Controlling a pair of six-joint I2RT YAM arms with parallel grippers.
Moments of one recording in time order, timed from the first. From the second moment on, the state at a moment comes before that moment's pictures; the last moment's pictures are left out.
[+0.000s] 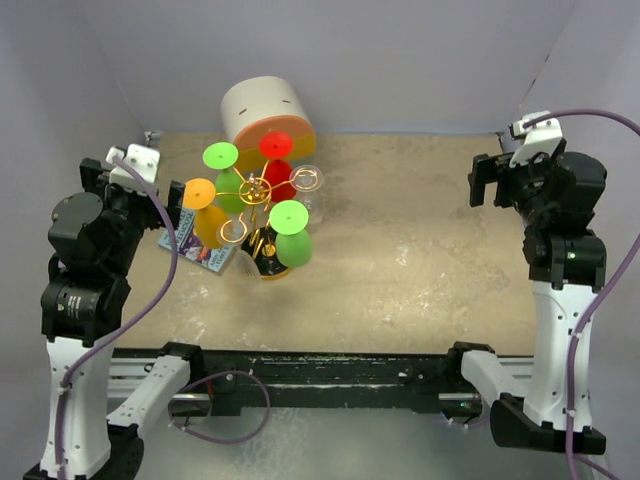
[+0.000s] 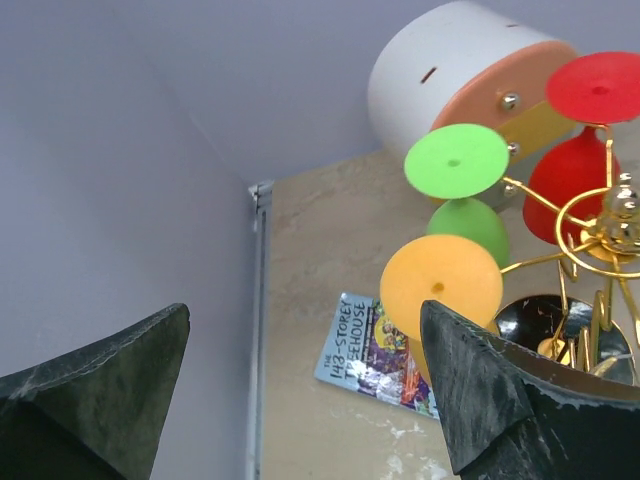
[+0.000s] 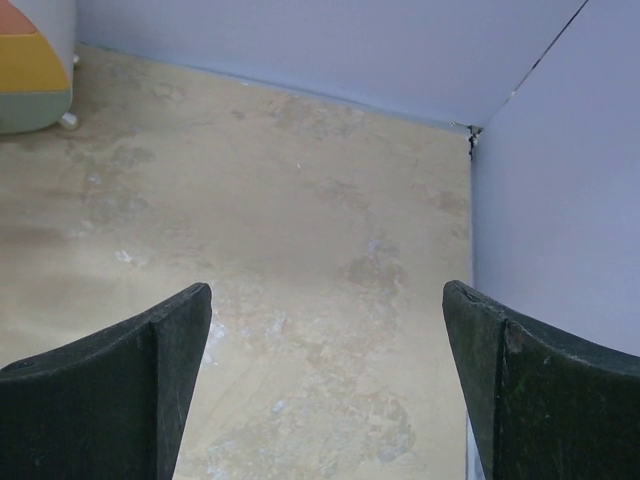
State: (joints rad) left arm -0.16 0.81 1.42 -0.72 -0.12 0.36; right arm -0.11 0.99 1.50 -0.79 -0.16 -0.23
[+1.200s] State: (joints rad) left arm 0.04 0.66 1.25 -0.61 0.04 0.16; right arm -0.18 0.63 1.23 -0.60 -0.15 -0.19
